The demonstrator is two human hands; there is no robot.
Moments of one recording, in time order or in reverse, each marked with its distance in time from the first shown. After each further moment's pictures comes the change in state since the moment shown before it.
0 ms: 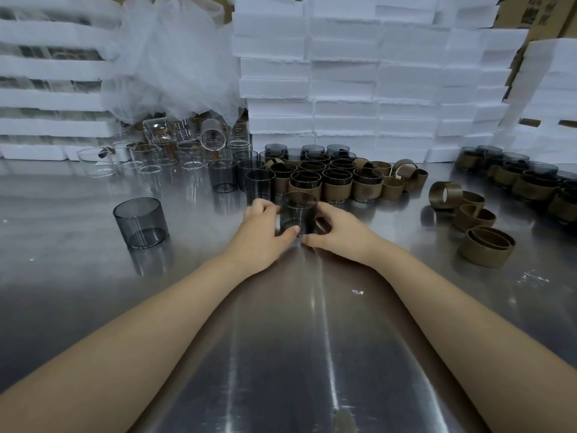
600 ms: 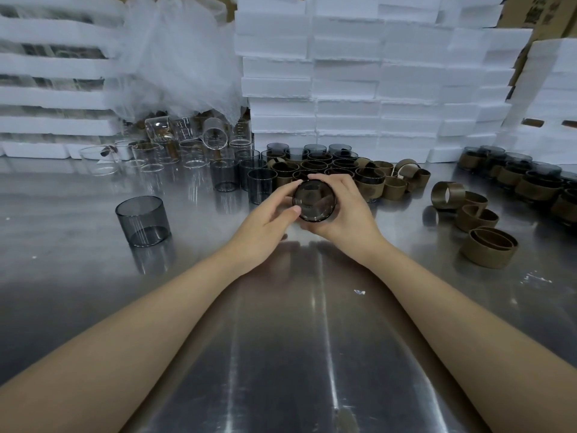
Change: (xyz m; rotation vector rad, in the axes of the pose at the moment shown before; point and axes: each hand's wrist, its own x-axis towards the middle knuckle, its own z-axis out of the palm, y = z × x) left_hand -0.004 0.010 -0.010 -0.641 -0.042 0.101; right_hand 0.000 -0.004 0.003 0.076 0.414 -0.323
